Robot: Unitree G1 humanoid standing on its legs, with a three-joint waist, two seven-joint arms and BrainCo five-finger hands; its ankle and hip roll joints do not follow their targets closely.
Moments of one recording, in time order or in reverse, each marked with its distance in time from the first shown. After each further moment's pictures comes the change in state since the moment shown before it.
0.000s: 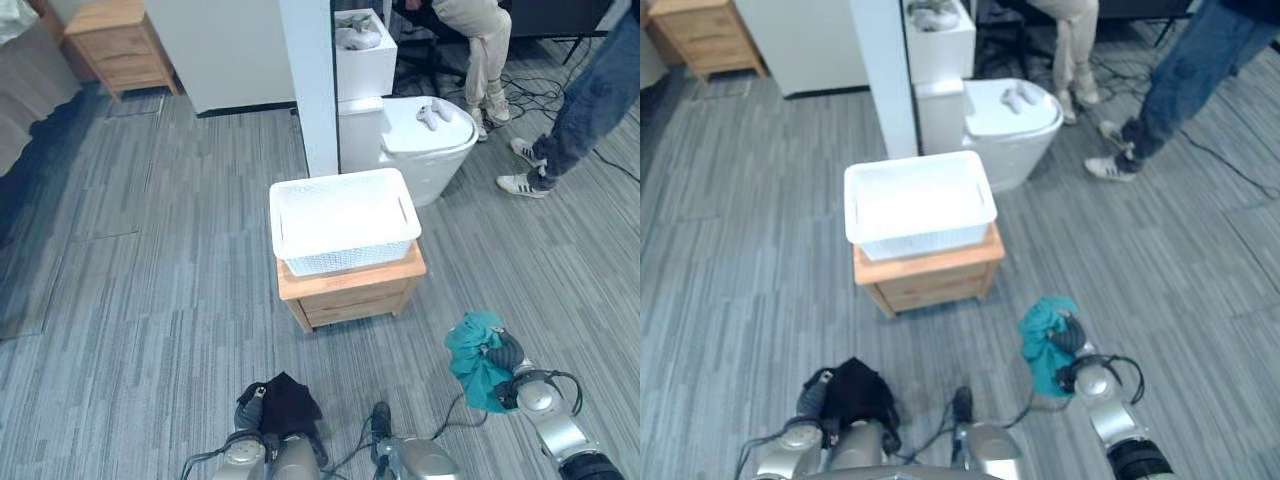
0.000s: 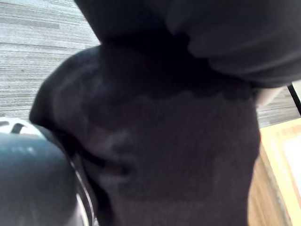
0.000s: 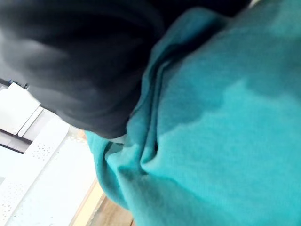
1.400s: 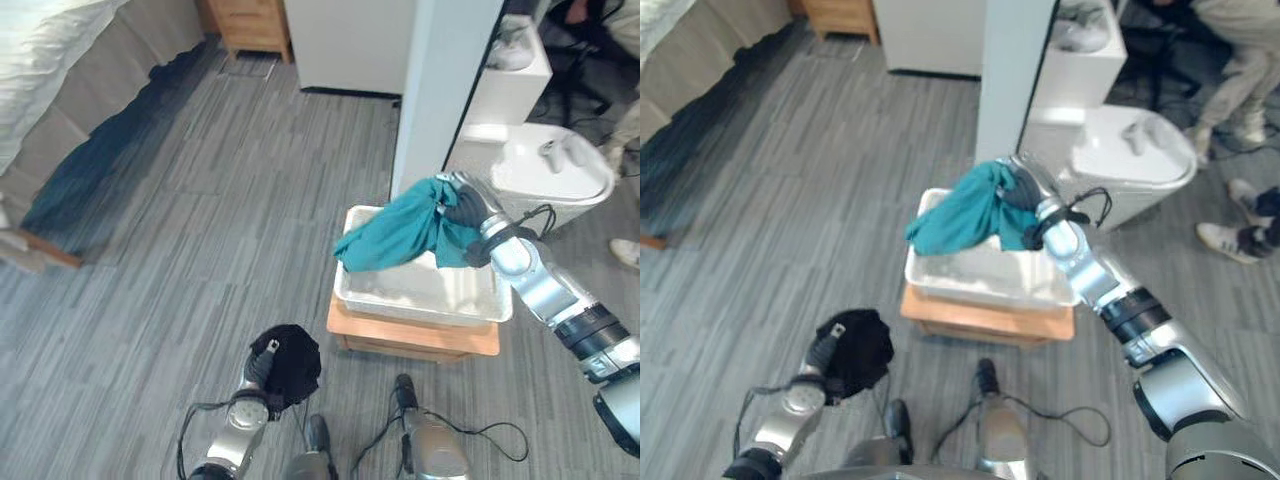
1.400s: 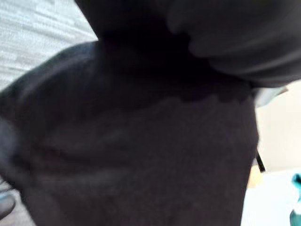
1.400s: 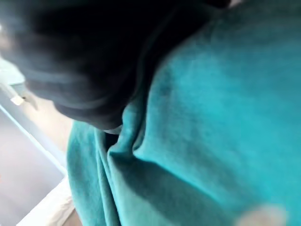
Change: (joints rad) left arm -0.055 0.128 -0.070 -0.280 0.066 -0.052 0.021; right arm -0.651 -0.237 0.338 -0.059 -0.018 -0.075 -0.024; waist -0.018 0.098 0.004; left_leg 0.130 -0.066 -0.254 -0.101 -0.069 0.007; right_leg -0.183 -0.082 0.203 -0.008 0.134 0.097
